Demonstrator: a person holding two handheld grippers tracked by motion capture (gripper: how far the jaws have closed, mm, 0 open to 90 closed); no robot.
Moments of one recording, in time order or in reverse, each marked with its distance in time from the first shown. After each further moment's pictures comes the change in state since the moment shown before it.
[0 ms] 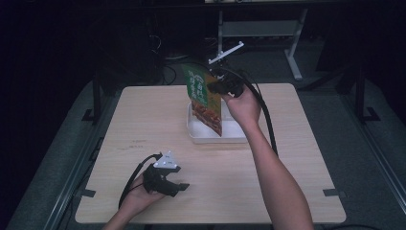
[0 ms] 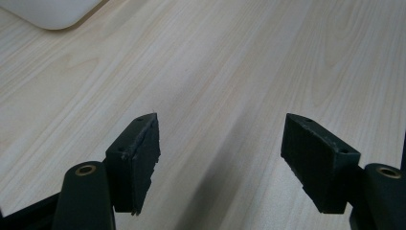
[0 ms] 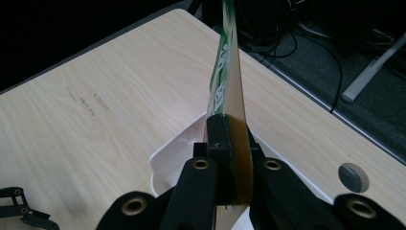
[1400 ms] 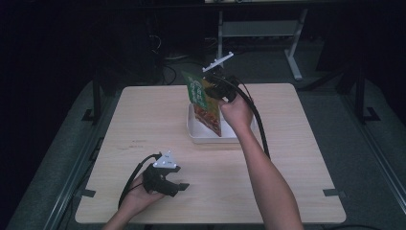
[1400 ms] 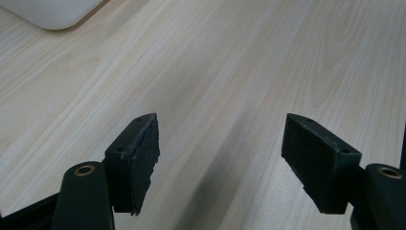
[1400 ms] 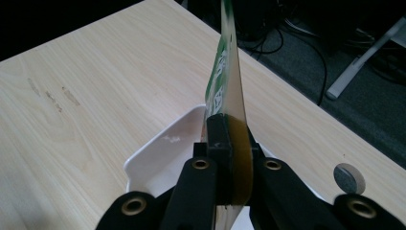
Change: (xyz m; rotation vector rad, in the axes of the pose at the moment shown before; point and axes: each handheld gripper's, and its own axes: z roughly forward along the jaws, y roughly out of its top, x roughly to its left) left arm 0.001 0.000 0.000 -0.002 -0.002 0.002; right arm 0.002 -0.011 0.037 0.017 -0.067 -0.023
